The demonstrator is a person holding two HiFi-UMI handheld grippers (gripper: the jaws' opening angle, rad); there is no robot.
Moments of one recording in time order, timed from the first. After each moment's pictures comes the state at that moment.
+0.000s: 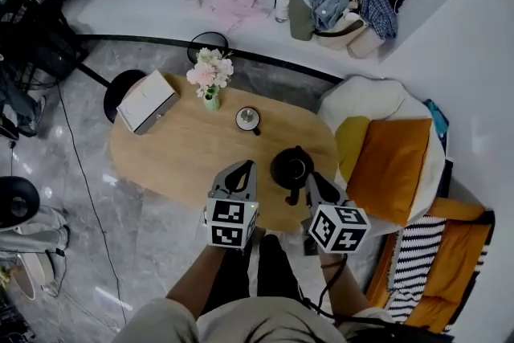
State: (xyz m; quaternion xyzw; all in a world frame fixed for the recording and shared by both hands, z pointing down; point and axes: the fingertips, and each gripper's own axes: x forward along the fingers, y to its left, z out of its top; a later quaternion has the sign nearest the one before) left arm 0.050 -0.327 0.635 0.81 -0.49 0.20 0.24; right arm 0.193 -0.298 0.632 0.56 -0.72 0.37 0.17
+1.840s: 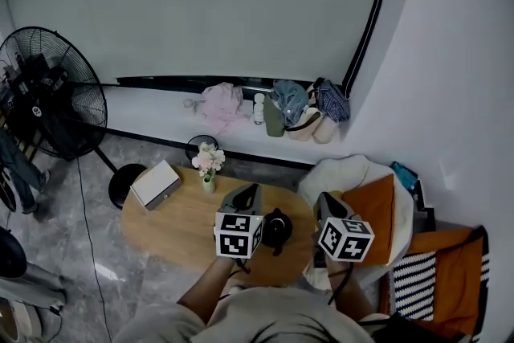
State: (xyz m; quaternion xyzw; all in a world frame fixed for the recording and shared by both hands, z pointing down) left arm 0.088 -0.351 0.465 0.86 -0.48 0.10 0.13; right arm 0.254 -0.311 0.462 0.65 -0.73 0.22 0.07
